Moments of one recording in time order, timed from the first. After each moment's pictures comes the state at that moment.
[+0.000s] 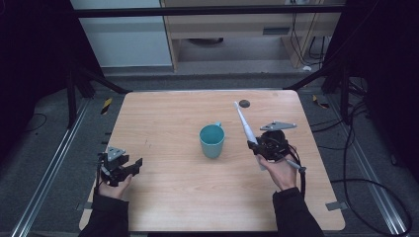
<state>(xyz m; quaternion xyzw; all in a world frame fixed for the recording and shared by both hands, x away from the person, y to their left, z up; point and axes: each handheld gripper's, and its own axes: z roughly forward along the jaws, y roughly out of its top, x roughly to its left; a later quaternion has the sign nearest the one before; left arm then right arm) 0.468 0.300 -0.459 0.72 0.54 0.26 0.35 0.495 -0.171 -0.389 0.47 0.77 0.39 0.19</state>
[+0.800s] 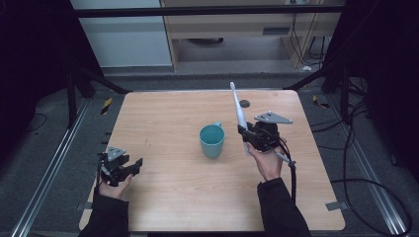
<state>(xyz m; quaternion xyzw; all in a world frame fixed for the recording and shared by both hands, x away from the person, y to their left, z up) 0.468 0.300 -0.459 0.72 0.54 0.26 0.35 0.508 -0.143 -0.373 0.47 0.70 0.48 0.24</state>
